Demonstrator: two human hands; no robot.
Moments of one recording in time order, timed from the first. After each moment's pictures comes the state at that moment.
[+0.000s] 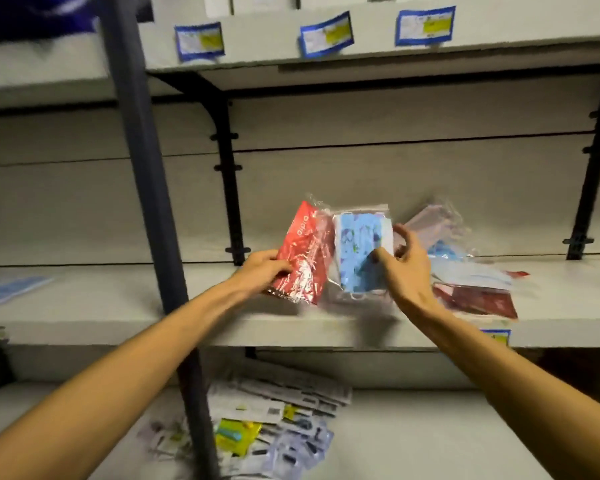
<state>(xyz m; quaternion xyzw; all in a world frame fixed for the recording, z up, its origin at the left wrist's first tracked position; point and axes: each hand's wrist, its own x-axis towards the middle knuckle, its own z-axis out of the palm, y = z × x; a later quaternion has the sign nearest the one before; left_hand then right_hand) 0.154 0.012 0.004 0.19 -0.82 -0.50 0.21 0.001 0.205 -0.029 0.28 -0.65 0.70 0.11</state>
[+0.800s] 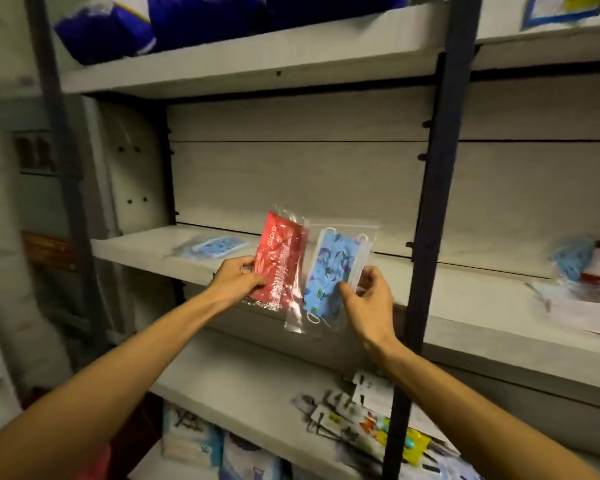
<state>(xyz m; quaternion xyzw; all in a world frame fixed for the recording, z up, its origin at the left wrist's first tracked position) 0.455 -0.266 -0.044 0.34 -0.75 -0.45 0.34 0.272 -0.122 -0.089 0.39 -0.61 0.69 -0.06</state>
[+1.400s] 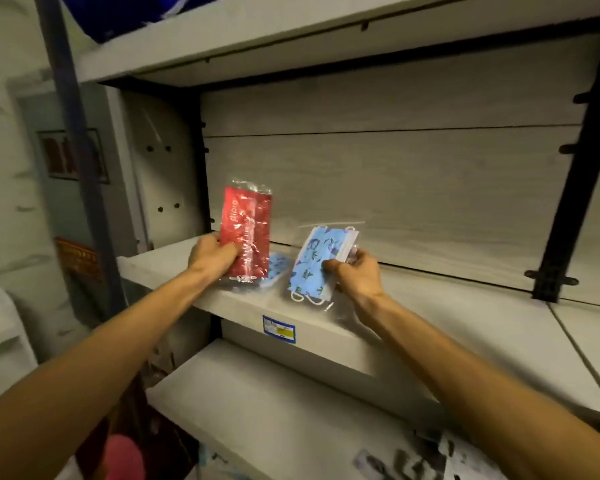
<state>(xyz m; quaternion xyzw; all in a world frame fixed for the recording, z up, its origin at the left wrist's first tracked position) 0.486 -0.507 -0.015 0.48 -0.68 -0.34 0.44 0.279 -0.370 -0.042 0.33 -0.59 0.69 -0.25</state>
